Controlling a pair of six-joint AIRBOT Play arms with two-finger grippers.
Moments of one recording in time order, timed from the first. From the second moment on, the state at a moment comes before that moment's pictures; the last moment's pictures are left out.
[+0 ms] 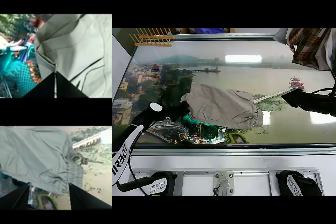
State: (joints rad) left arm 0.02 -1.37 0.78 0.85 -0.64 -1.60; right arm -0.26 -0.79 1.01 -0.91 1.23 1.41
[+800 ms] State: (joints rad) left arm 0.02 -1.16 0.78 0.85 -0.70 -1.53; right arm -0.02 -0.96 0.35 -0.66 0.58 1.80
